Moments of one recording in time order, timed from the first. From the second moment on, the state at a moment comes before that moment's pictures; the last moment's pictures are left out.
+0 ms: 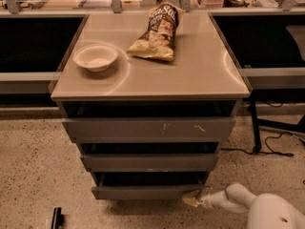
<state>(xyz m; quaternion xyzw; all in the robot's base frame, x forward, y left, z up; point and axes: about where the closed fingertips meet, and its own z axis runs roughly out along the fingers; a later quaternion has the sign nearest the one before) 0.524 -0.182 0.152 -0.31 0.83 0.37 0.28</state>
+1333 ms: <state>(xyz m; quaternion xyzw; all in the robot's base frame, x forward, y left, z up) 0.579 -0.219 0.186 -0.31 0.83 0.29 0.36</state>
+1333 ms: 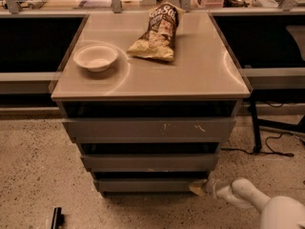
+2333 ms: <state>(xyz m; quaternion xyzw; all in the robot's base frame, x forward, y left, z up) 0.552 -0.227 0.196 -0.27 0.86 0.28 0.34</state>
